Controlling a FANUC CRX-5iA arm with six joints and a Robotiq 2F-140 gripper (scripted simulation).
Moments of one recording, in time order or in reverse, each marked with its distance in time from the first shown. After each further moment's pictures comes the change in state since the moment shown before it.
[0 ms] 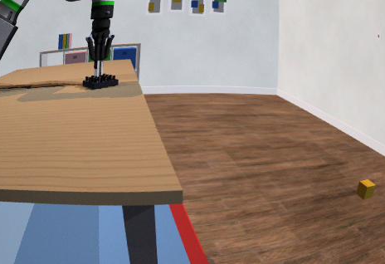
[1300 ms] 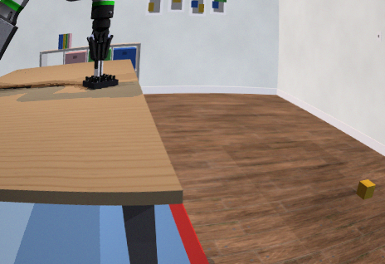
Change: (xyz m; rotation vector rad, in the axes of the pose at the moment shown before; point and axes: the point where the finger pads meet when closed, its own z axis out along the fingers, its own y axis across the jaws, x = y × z) arm 0.000 0.000 0.000 -0.004 -0.001 -0.189
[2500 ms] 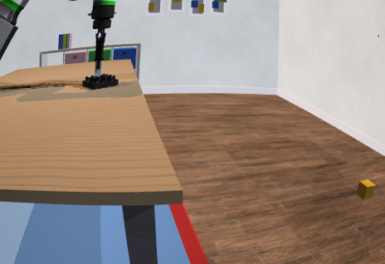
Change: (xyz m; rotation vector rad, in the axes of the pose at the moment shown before) arm 0.000 0.000 0.000 -0.011 -0.010 -0.746
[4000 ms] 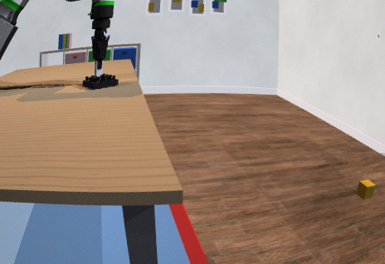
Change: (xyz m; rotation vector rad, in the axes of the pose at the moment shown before) arm 0.000 0.000 0.000 0.003 0.018 -0.554
